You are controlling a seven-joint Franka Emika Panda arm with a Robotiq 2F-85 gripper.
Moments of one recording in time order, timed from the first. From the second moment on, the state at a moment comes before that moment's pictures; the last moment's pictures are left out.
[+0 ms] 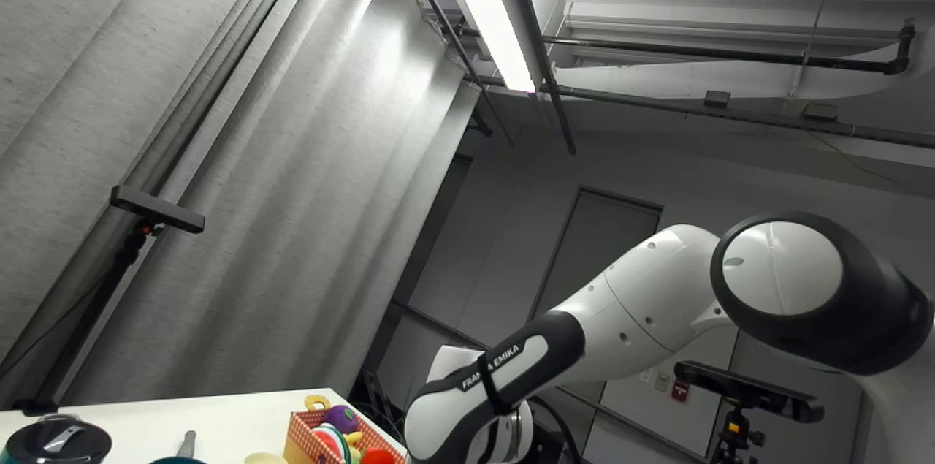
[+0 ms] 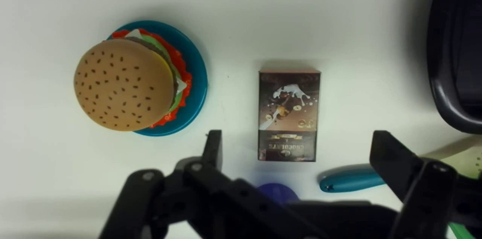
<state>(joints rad) -0.22 0.30 -0.21 -2.21 -0.09 2.44 -0.31</state>
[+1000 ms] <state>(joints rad) -0.24 0.40 -0.20 -2.22 -0.09 2.55 -0.32</state>
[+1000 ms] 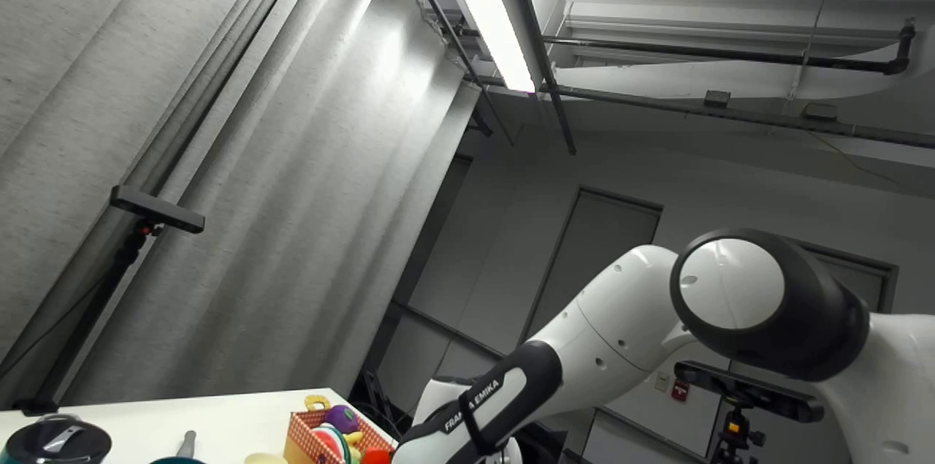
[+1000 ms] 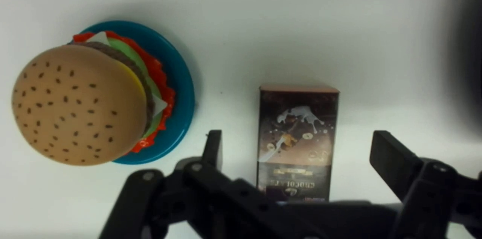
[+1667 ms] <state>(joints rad) -0.24 0.46 -0.17 -2.22 -0.08 2.58 -0.32</state>
